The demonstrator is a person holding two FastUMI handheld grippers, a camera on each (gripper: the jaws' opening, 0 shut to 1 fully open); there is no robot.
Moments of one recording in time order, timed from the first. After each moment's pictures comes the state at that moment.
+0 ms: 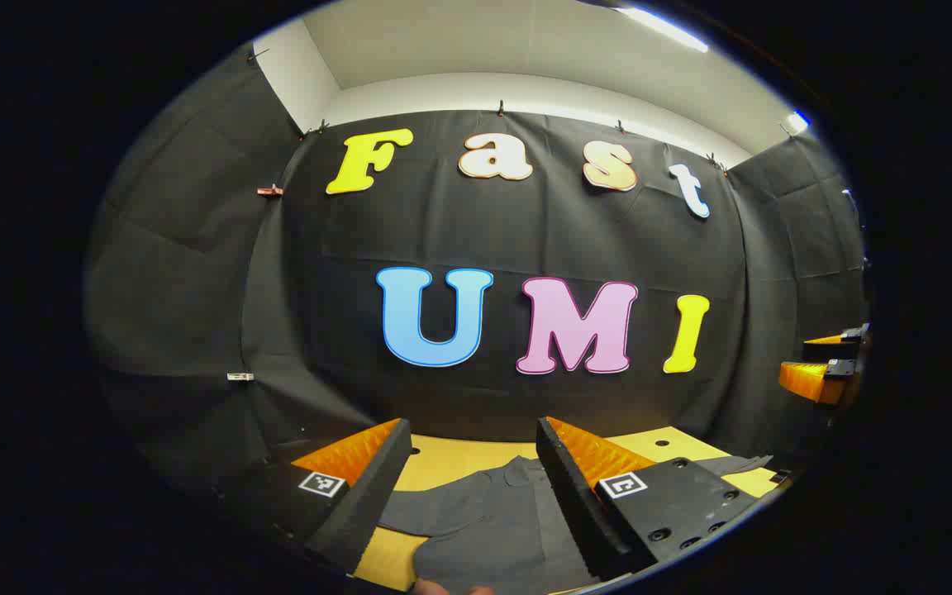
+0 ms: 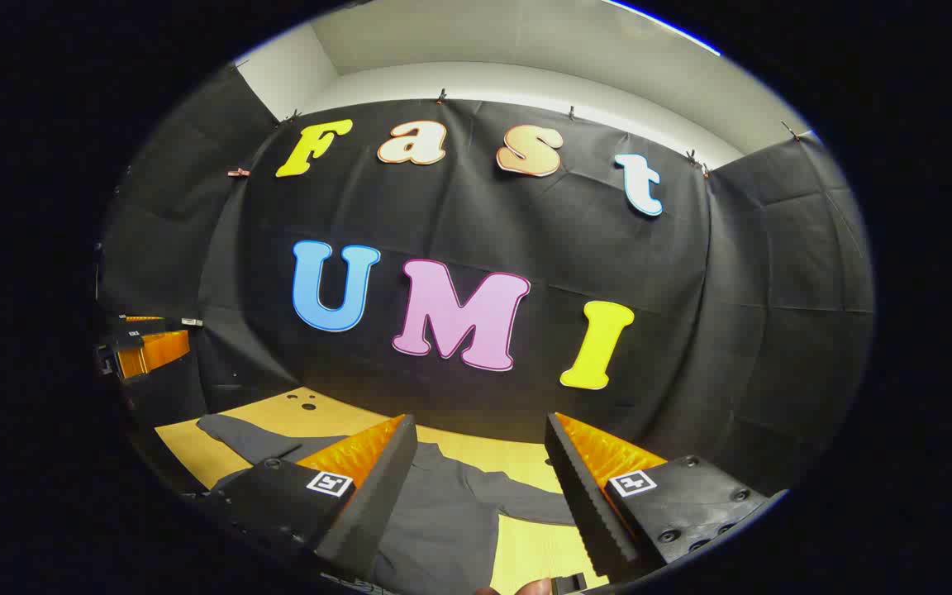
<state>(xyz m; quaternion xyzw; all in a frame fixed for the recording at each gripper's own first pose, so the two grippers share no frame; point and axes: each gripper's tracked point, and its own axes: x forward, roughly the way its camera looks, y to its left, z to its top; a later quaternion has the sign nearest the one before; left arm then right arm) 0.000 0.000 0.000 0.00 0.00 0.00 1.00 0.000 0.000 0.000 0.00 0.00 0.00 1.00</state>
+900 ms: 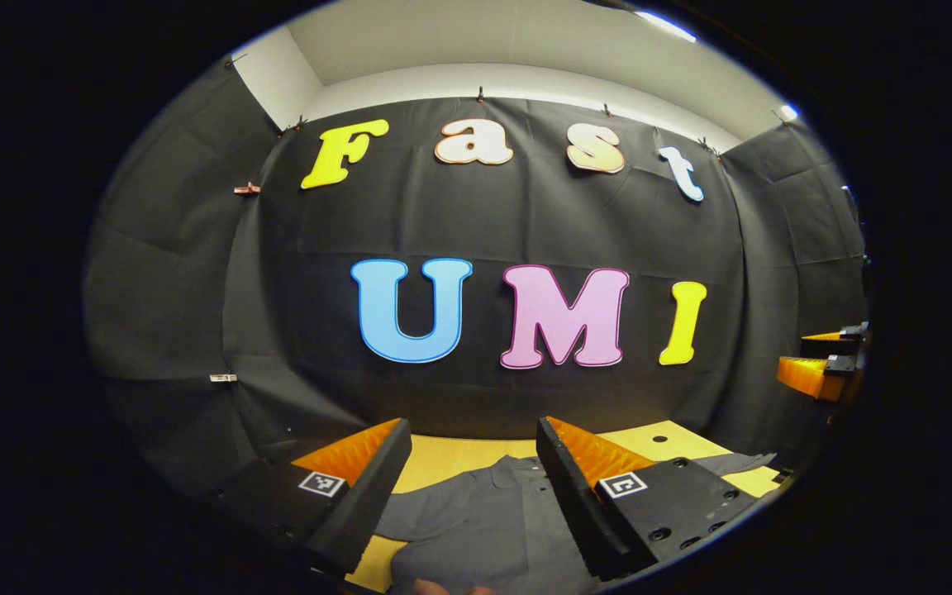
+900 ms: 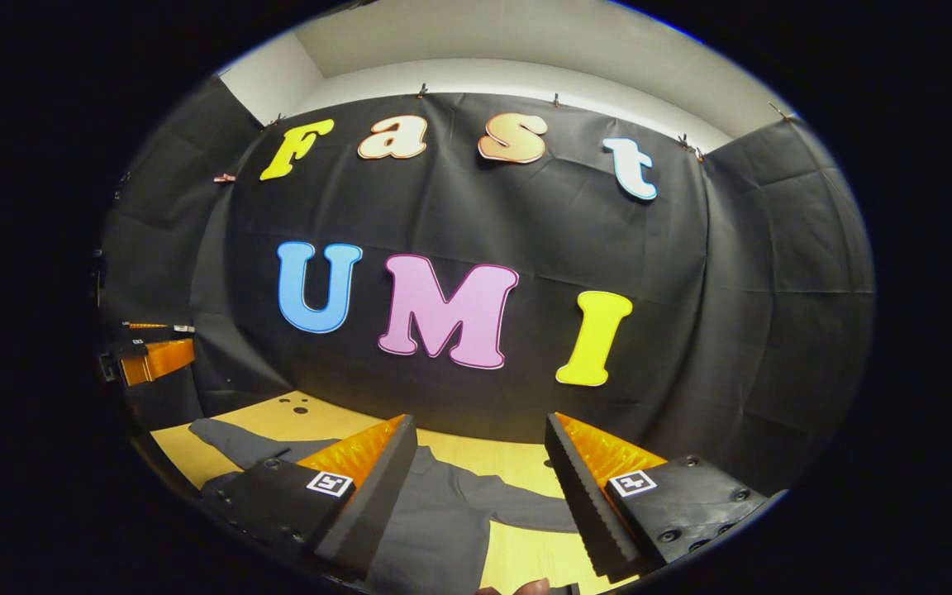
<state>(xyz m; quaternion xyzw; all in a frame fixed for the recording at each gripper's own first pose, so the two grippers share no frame) 0.046 -0.047 -0.005 0.02 0.02 -0.01 1.00 0.045 -0.049 -0.017 0.02 0.01 0.00 1.00</state>
